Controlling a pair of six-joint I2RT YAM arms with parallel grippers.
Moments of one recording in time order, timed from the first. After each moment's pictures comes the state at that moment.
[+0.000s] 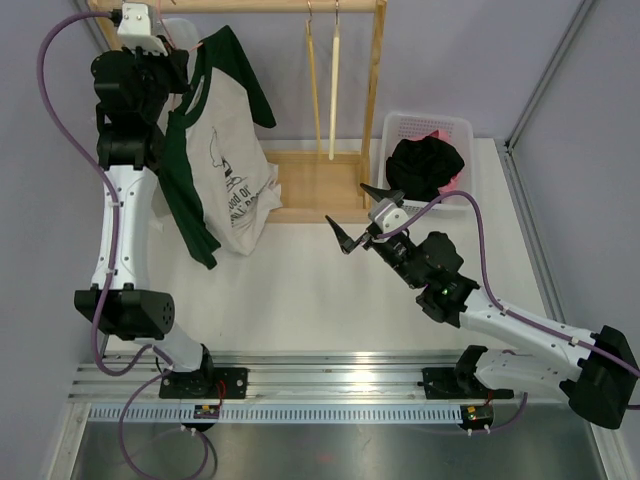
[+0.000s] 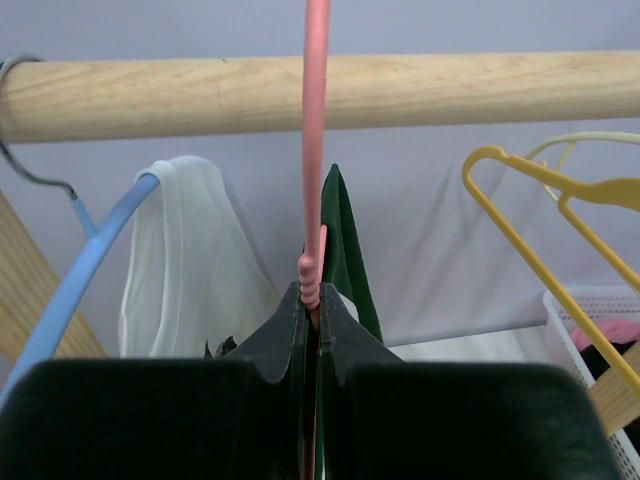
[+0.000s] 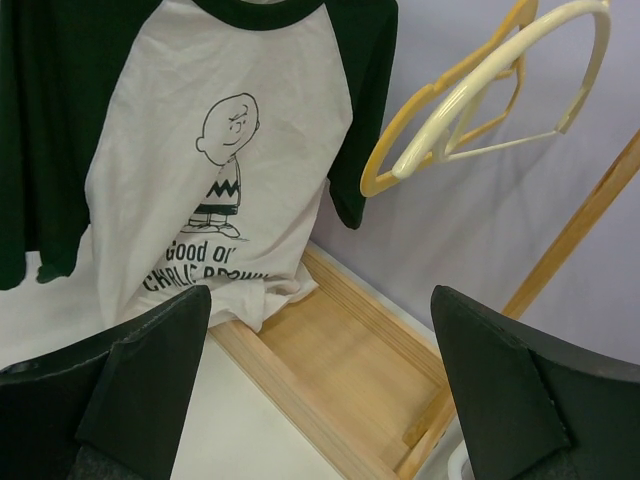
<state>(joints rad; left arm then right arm) 0.01 1.63 2.01 -0.22 0.18 -0.06 0.90 1.05 0.72 0.63 0.12 -0.36</state>
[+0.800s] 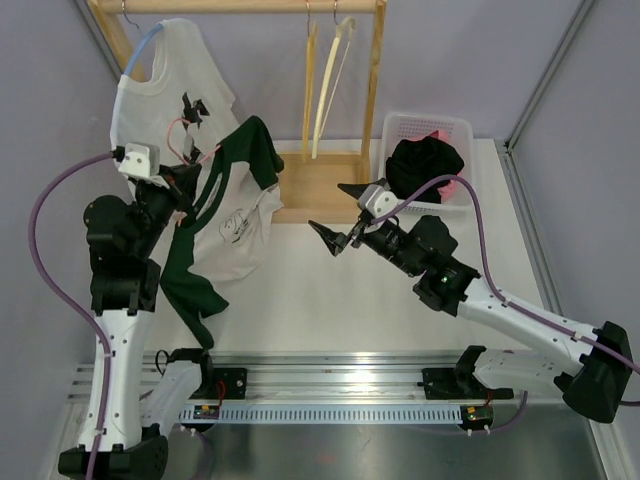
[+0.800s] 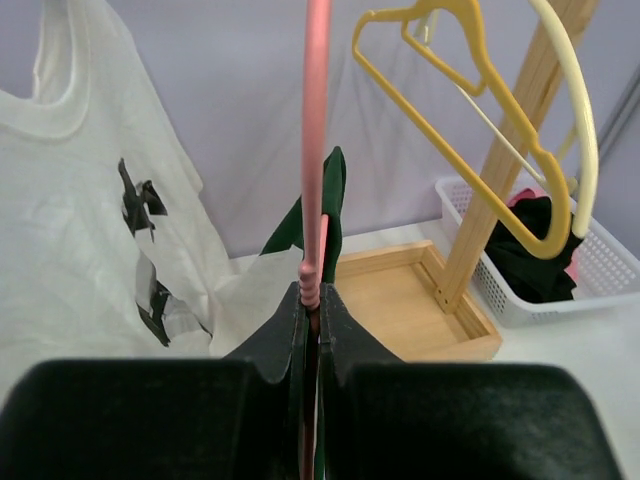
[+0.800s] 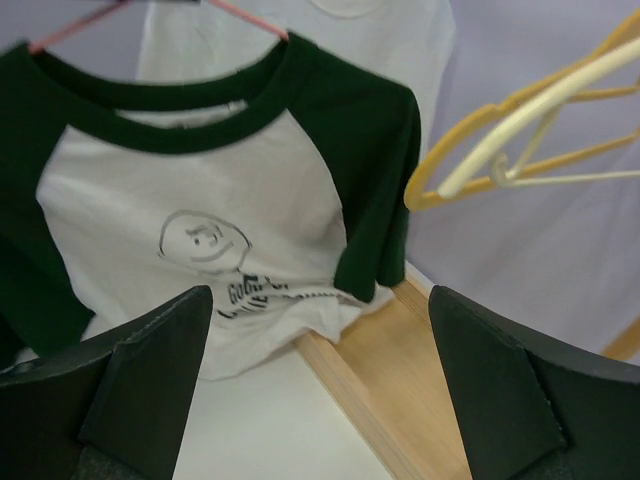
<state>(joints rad) 0.01 0.85 1.14 -0.14 0.34 -0.11 0.90 1.08 0.85 0.46 -0.02 -0.26</state>
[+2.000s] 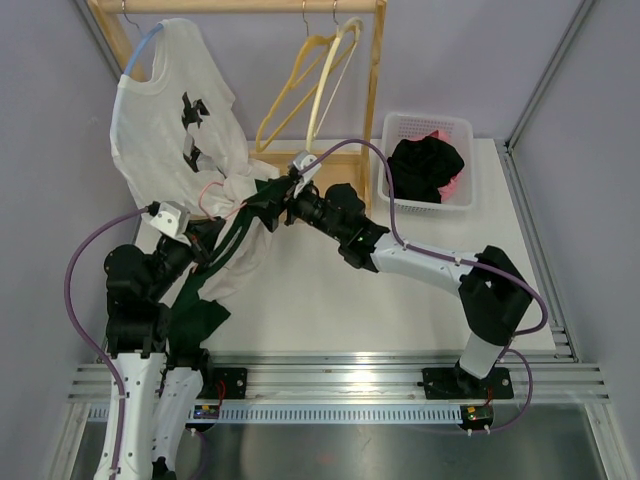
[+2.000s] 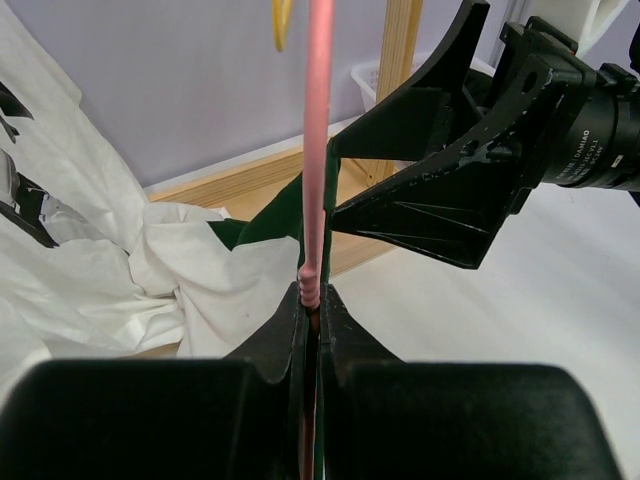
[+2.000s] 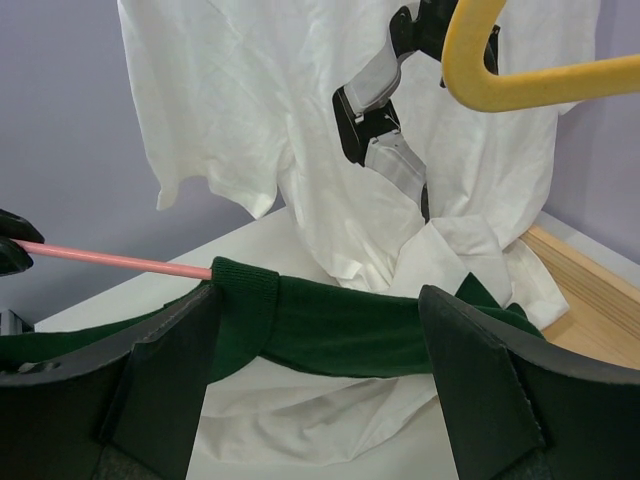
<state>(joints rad) 0.01 0.52 0.77 -0.22 0.56 -0.02 0.90 1.73 1.25 0.61 -0.10 0.11</state>
